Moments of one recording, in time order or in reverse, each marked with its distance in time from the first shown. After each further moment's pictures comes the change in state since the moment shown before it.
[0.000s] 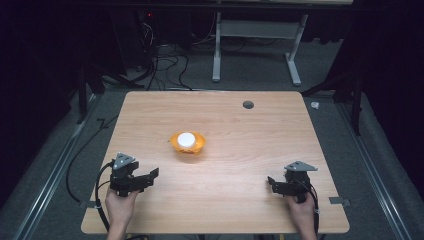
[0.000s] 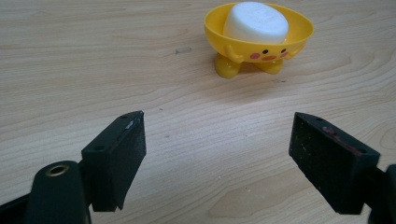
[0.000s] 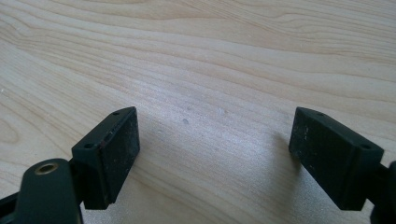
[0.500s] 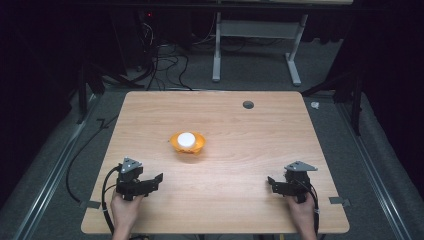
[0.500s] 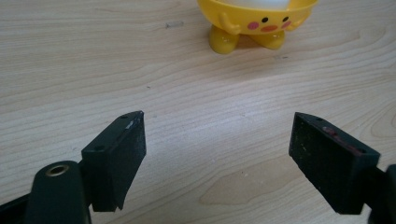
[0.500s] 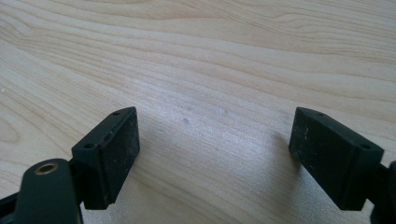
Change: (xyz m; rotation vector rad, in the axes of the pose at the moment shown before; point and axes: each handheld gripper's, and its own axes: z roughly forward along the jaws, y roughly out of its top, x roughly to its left) left arm -0.008 -0.014 0.015 0.052 -0.001 0.017; right arm 0.000 0.000 0.000 0.001 0.001 0.001
